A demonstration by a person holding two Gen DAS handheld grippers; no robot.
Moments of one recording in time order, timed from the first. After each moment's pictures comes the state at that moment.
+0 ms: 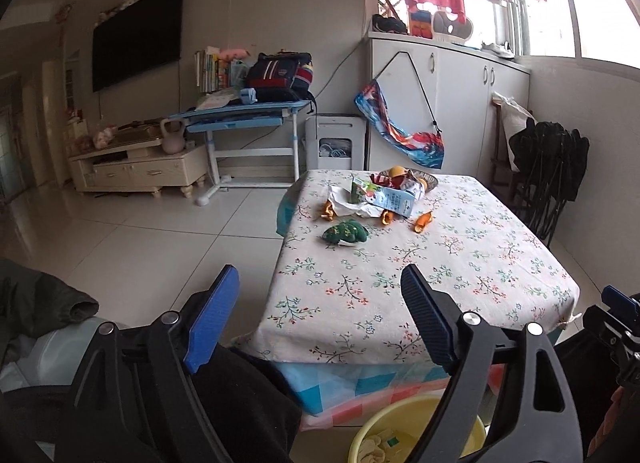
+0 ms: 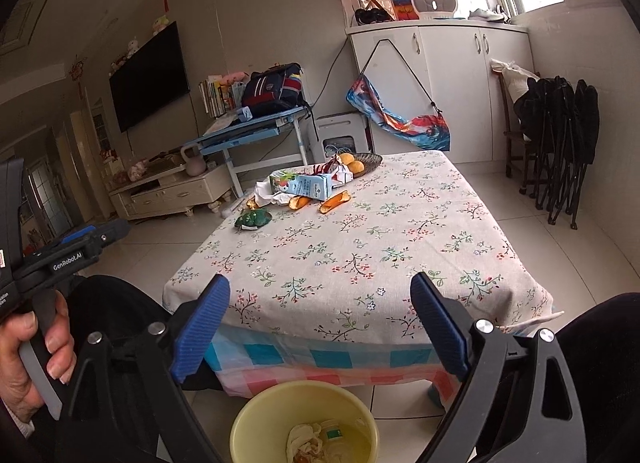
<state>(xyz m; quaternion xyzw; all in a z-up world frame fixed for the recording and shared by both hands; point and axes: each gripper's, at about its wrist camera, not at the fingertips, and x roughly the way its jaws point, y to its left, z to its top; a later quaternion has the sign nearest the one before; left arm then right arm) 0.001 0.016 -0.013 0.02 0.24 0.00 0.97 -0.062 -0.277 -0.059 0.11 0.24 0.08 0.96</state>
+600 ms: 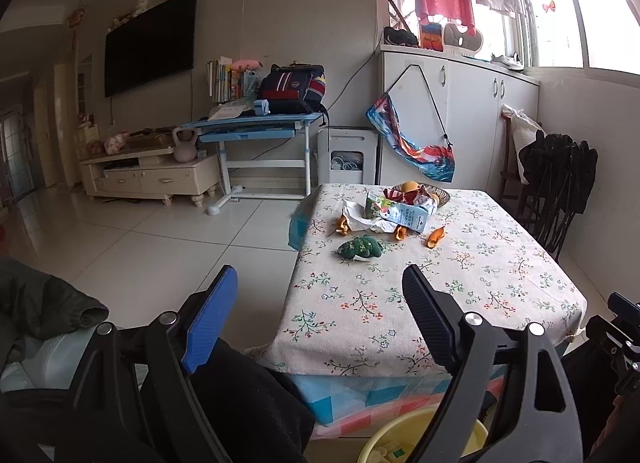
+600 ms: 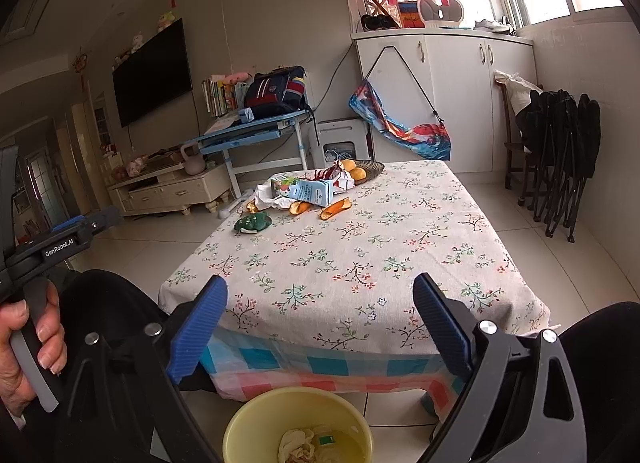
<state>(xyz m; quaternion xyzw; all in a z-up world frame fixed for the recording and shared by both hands) -0.002 0.024 -0.006 0.01 0.22 0.02 0.98 -0.062 -0.269 -0.057 0.09 0.24 0.07 0.96</state>
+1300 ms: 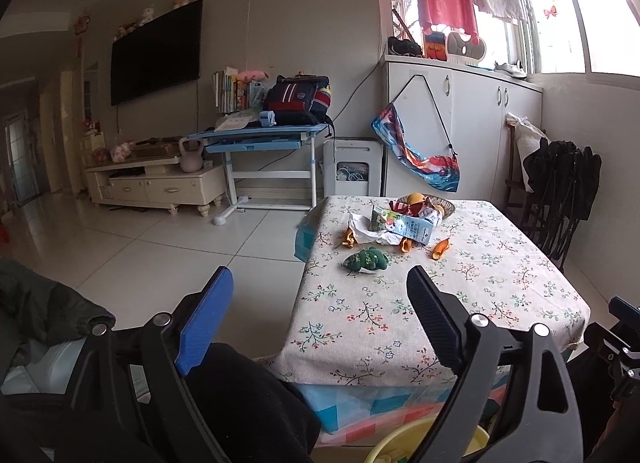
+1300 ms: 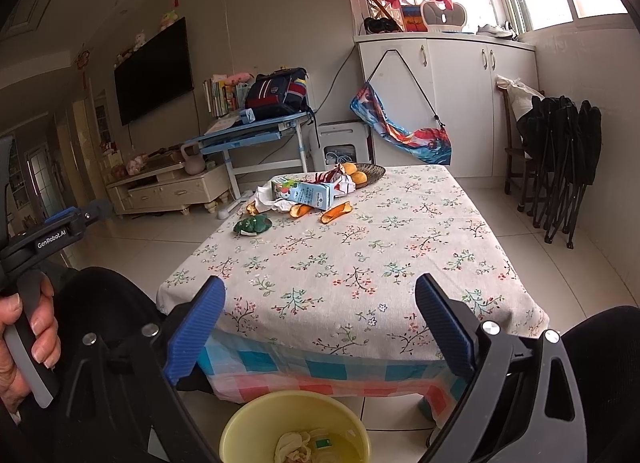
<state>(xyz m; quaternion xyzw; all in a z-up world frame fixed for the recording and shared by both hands) -0.006 0.028 0.005 0.02 0.20 0.03 0.98 -0.060 -0.268 -0.054 0.09 0.23 0.07 0.97</state>
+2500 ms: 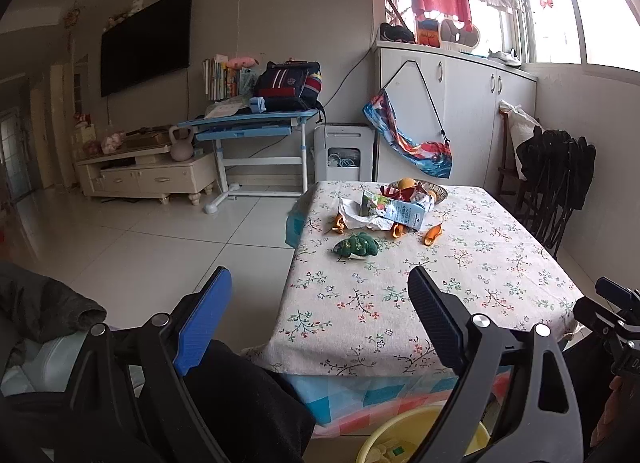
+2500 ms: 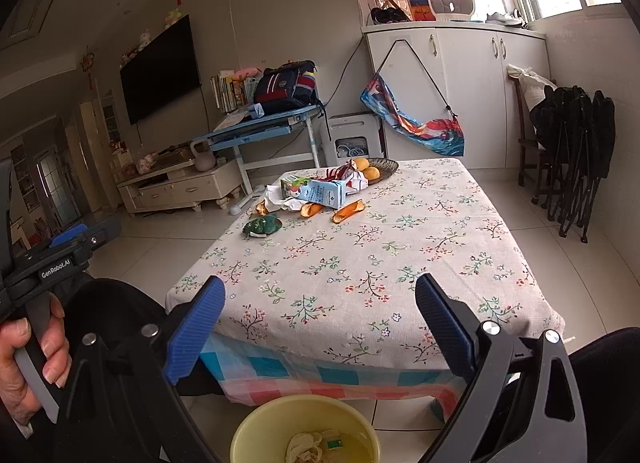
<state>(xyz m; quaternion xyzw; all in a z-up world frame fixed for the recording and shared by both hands) 0.004 0.026 -0.002 0.02 0.23 0.01 0.97 -0.038 -0.274 -0.051 0.10 0.25 0.10 0.96</state>
